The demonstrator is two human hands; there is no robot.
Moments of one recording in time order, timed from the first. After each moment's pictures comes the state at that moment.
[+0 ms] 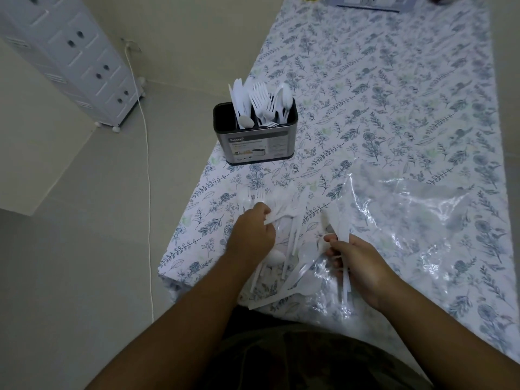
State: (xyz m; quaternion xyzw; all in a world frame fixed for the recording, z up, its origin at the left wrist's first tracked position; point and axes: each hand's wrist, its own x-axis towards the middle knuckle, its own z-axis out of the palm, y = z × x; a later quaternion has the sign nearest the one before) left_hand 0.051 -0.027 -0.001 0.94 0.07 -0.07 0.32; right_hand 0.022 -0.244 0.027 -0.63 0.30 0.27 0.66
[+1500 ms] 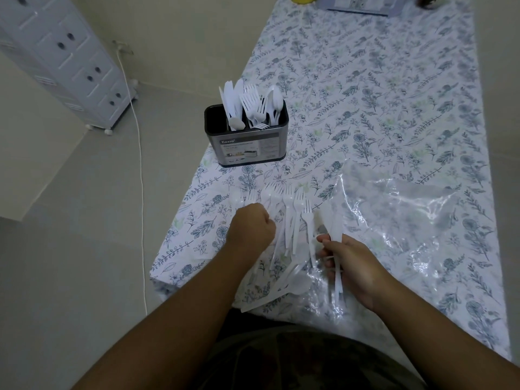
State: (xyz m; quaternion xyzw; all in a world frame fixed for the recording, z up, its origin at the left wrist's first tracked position) left_hand 0.067 -0.042 0.013 0.95 0.11 -0.11 0.28; right_hand 0.020 -0.250 0.032 -0.61 0.28 0.28 0.68
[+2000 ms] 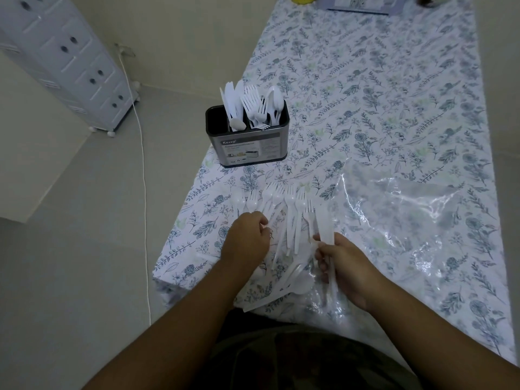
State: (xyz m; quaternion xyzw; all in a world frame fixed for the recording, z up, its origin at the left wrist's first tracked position) left_hand 0.040 -0.031 0.008 0.94 0.08 -0.08 0.32; right_hand 0.019 -0.234 0.030 -0.62 0.26 0.31 0.68
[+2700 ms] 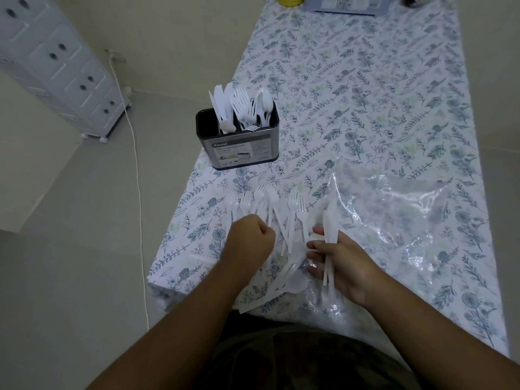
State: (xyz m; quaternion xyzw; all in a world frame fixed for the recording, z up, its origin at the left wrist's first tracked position) left_hand 0.040 -0.049 0.032 0.93 0.11 -0.12 0.33; right_hand 0.019 -0.241 0.036 -0.52 0.31 0.29 0.75
